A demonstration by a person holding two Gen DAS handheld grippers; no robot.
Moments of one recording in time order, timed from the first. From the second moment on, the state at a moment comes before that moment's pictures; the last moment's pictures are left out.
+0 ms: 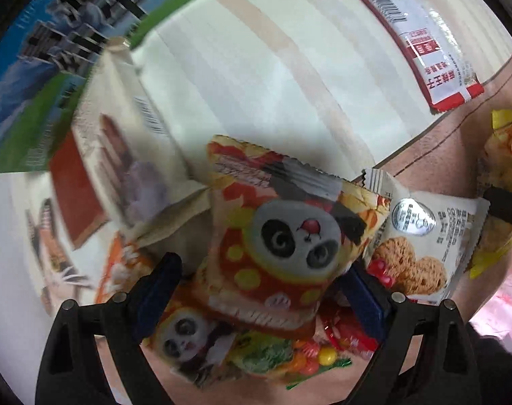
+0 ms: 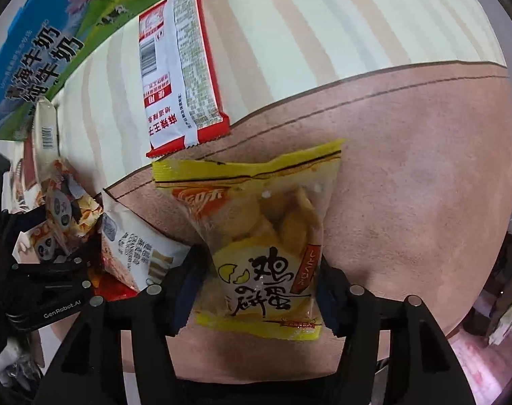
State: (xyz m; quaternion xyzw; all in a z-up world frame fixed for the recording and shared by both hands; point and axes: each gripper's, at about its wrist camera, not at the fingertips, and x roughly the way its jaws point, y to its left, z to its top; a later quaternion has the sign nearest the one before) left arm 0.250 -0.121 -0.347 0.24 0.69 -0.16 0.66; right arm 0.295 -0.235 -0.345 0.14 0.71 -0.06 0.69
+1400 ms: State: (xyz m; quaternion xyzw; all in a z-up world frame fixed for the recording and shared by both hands) left arm 0.242 -0.050 -0.187 -0.10 0.64 -0.09 0.76; right arm 0.306 -0.216 -0.228 0.13 0.60 0.01 0.79
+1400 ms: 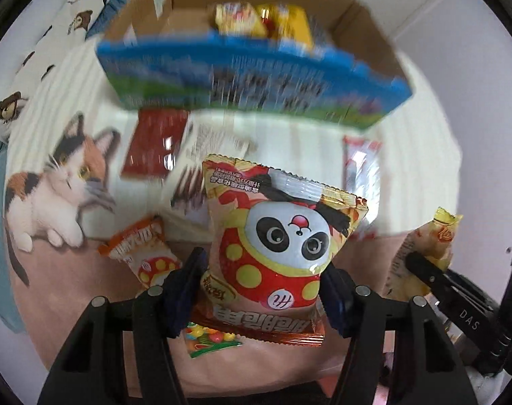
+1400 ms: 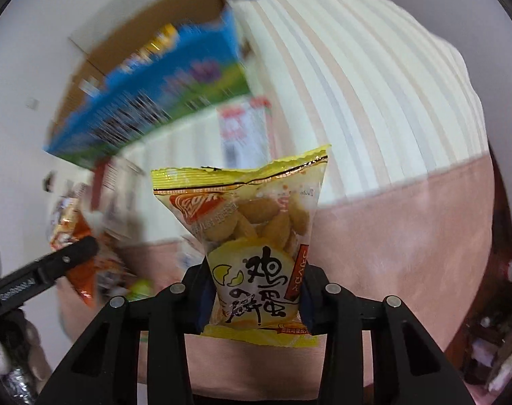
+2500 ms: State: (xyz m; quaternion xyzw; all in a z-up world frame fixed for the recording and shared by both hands) left arm 0.520 0.027 -0.217 -0.13 0.74 -0.02 0.66; right arm 0.584 -0.060 -0.228 0.10 0.68 0.12 0.72
